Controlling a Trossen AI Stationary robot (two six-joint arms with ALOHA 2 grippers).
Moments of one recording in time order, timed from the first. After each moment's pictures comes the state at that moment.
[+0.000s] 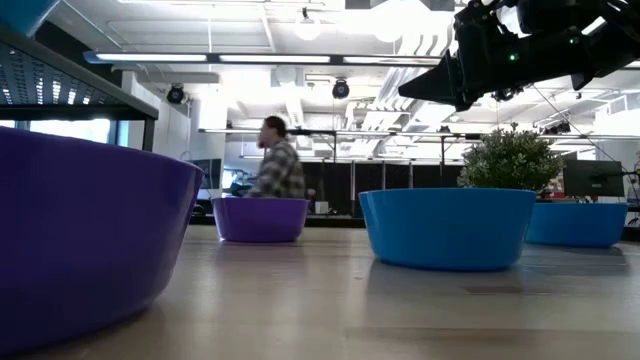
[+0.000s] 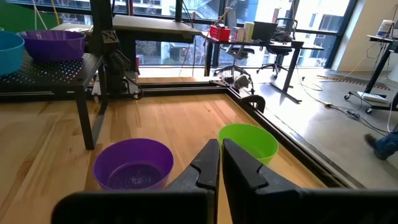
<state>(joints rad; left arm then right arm) -1.01 1.53 1.48 -1.28 -0.30 -0.72 -0.06 1.13 0.36 0.69 0.27 -0.05</state>
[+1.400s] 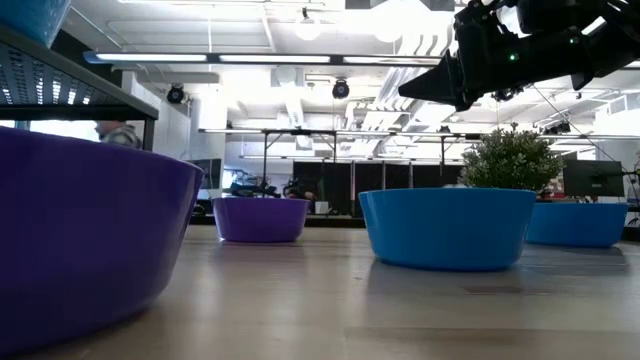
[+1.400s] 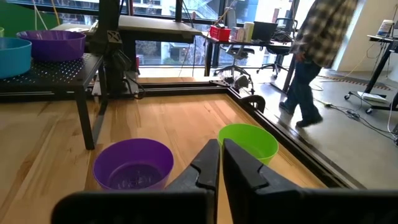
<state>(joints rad) -0.88 1.34 1.48 -1.13 -0.54 -0.37 -0.06 1.13 0.36 0.69 0.27 -0.05</state>
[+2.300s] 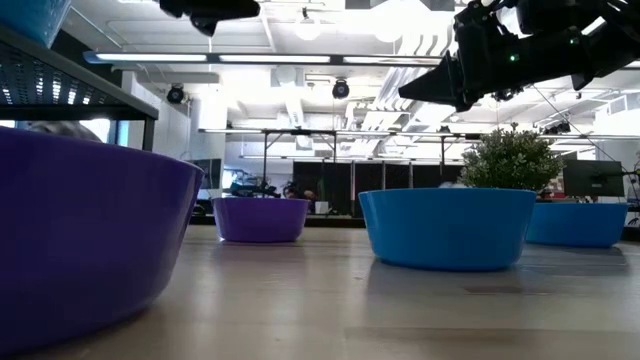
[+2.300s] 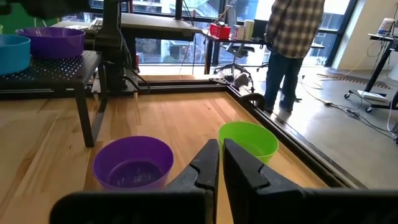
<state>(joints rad) -0.23 1.03 0.73 0.06 -0.28 0.13 -0.06 1.13 0.36 0.68 0.27 -0.05</state>
